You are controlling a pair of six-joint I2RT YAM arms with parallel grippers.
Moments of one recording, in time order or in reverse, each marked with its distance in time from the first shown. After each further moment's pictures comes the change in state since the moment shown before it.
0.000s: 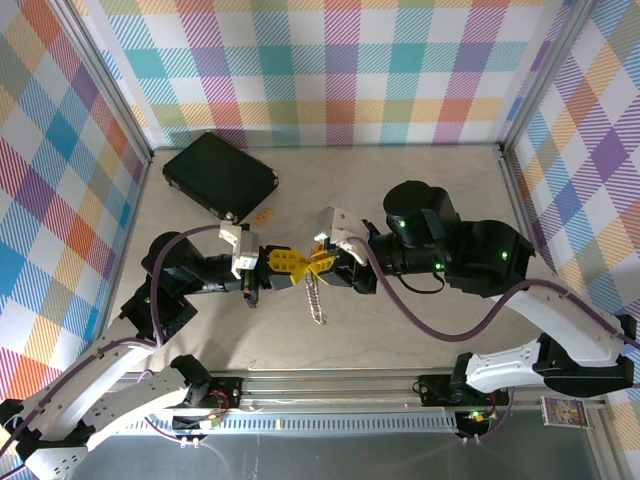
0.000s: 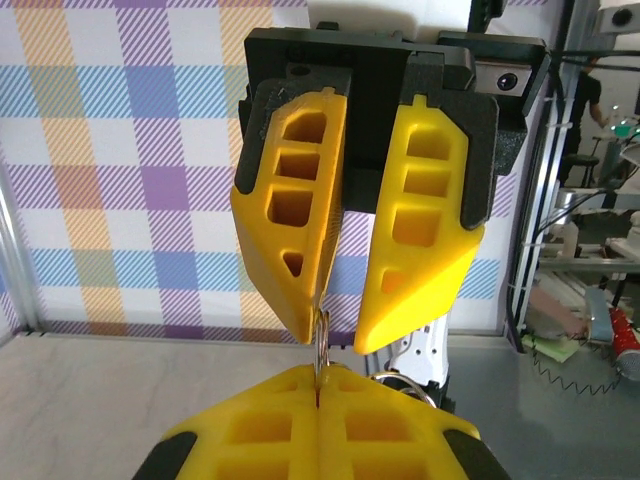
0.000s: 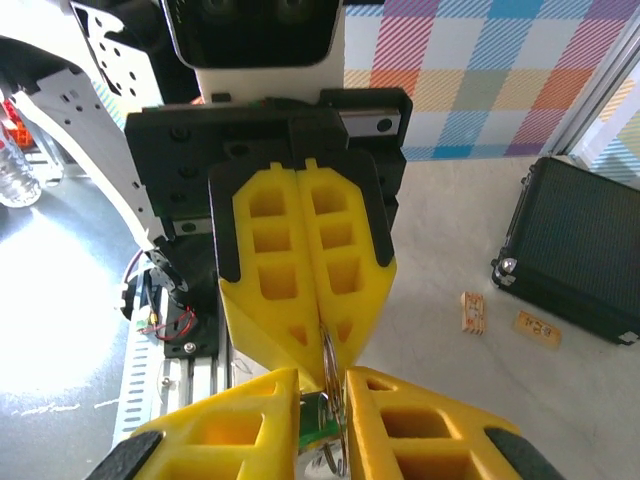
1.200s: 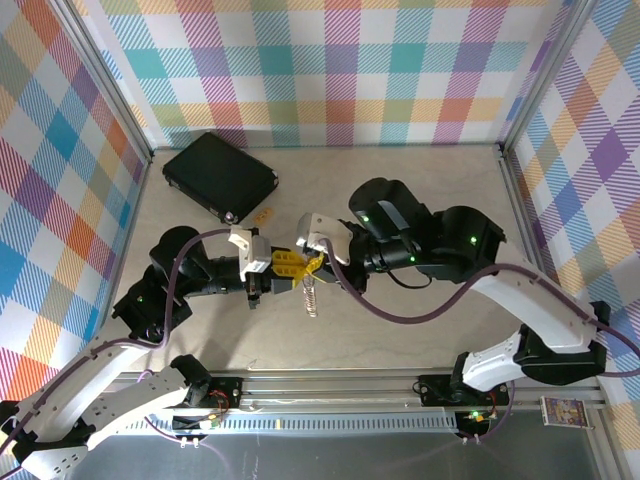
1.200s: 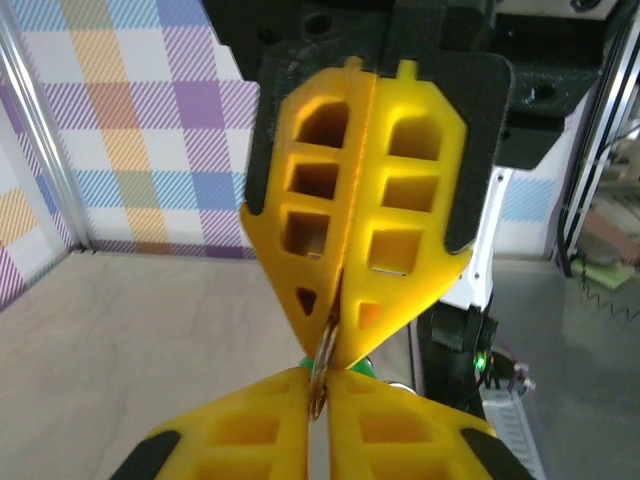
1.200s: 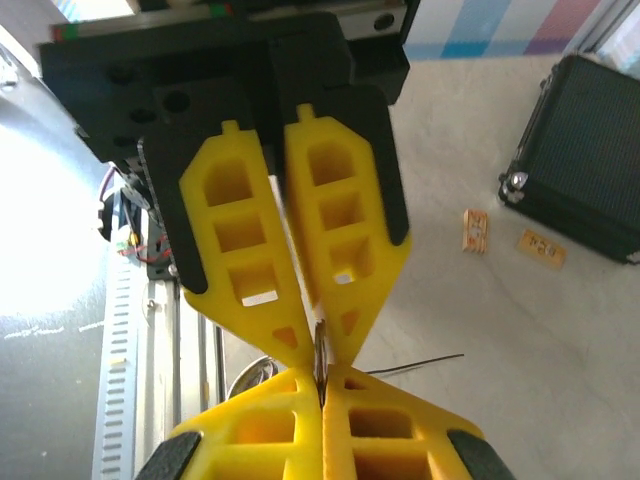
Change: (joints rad) left arm -0.002 0.010 0.082 -0.346 -0.104 0.223; right arm 0.002 0.155 0.145 -0.229 0.061 -0.056
